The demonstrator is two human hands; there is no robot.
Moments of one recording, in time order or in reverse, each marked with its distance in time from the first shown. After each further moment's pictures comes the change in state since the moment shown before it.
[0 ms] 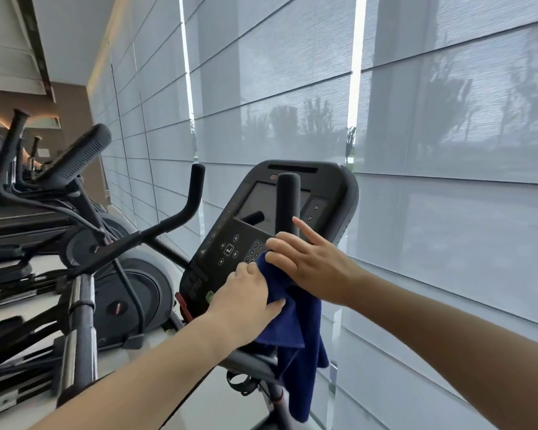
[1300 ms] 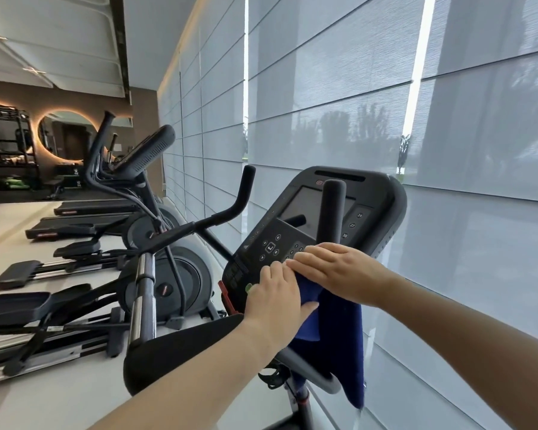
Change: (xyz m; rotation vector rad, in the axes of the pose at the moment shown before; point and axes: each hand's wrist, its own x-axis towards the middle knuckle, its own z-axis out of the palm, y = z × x) left_hand -0.023 0.006 0.012 0.302 0.185 -0.104; right_hand 0.007 0.004 0.007 0.067 0.005 -0.233
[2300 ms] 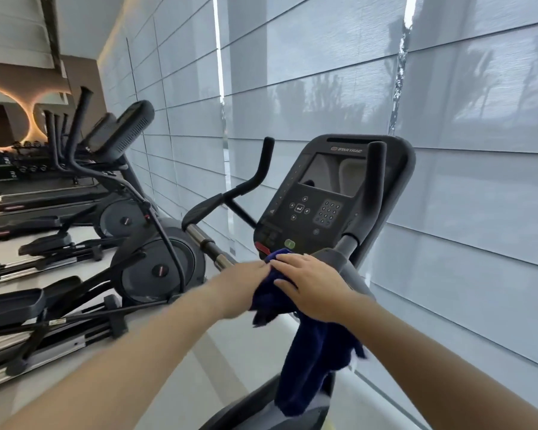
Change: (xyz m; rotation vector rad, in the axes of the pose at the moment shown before) left_hand -0.108 -0.217 -0.036 -0.270 -0.359 0.448; right_hand 0.156 -0.212 -0.080 0.638 -0.278 0.724
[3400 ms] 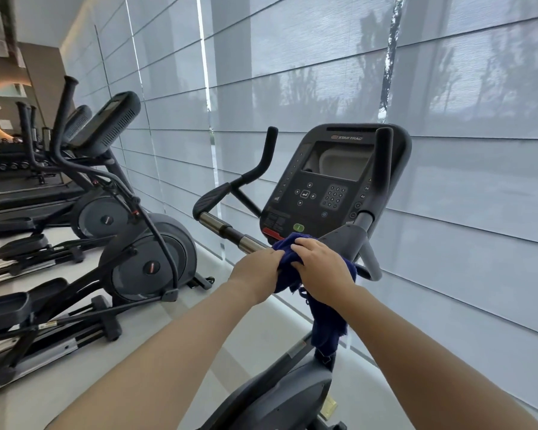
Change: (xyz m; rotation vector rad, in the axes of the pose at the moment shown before) left_hand -0.038 -0.022 0.022 -0.091 0.155 -0.086; right_hand 0.009 -0.070 0.027 -0.245 0.022 0.235
